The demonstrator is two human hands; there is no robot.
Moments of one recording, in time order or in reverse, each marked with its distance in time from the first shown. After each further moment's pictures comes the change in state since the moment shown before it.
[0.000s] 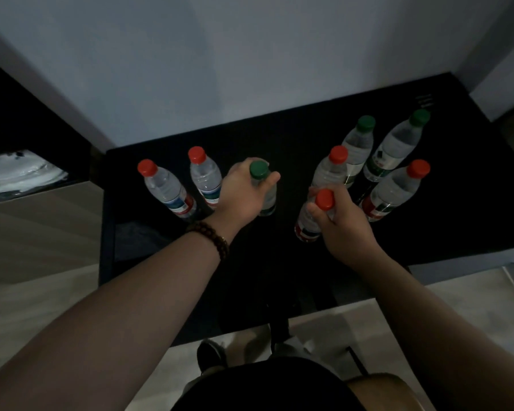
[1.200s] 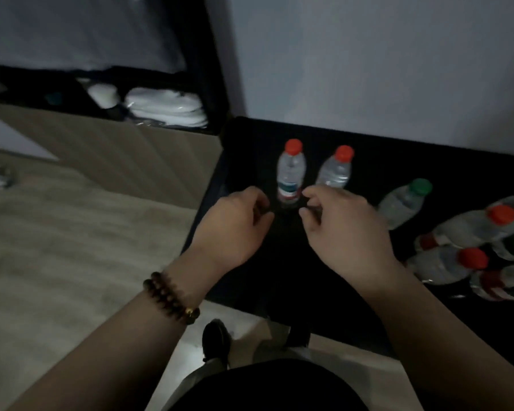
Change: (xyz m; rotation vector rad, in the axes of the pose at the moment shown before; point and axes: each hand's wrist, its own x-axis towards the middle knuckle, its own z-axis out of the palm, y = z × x) left_hand -0.169 -0.069 -0.175 0.306 0.221 -0.150; right_hand -0.033 -0.187 0.129 -0.560 -0.192 -0.545
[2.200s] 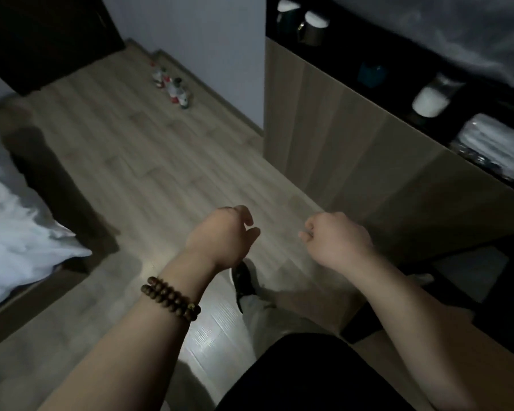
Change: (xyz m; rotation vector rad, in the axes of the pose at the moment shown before) left_hand -0.252 -0.609 -0.305 -0.032 0.023 -0.657; right_hand 0.042 -0.605 0.400 -0.352 -0.650 -0.308
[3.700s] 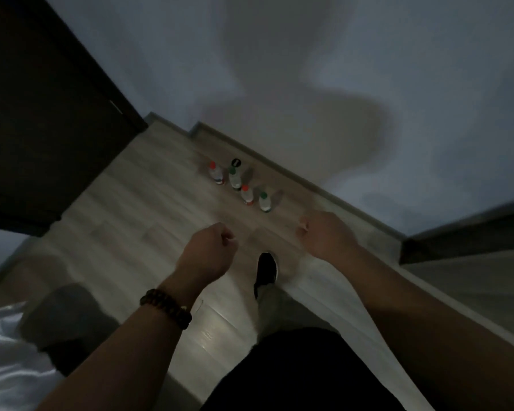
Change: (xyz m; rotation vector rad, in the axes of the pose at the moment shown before) left_hand 0.857 -0.608 -0.564 -0.094 -0.088 -0.086; right_hand 0.951 -0.663 -0.165 0.303 -0.110 0.130
